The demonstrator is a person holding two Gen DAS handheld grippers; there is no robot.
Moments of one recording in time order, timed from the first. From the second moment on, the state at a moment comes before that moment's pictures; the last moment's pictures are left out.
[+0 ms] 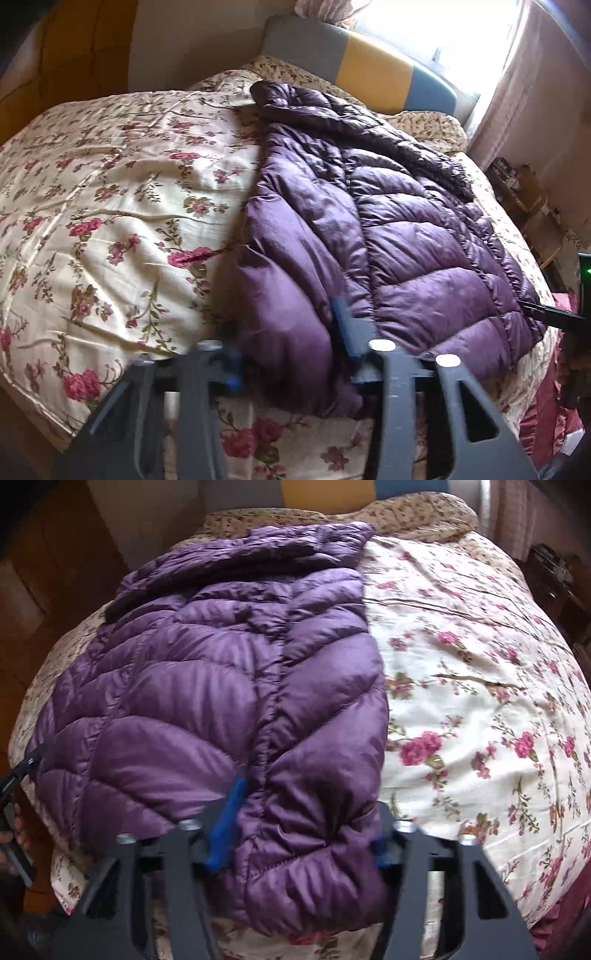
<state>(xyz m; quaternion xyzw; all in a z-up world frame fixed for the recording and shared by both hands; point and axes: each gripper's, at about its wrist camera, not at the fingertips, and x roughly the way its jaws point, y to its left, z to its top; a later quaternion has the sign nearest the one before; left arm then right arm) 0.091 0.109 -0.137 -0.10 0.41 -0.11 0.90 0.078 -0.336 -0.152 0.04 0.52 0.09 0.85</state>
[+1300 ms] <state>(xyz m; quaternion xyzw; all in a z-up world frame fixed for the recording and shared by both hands) 0.296 0.076 0.004 -0.10 0.31 -0.16 0.93 0.273 -0.302 -0.027 -0.03 0.38 0.07 0.92</state>
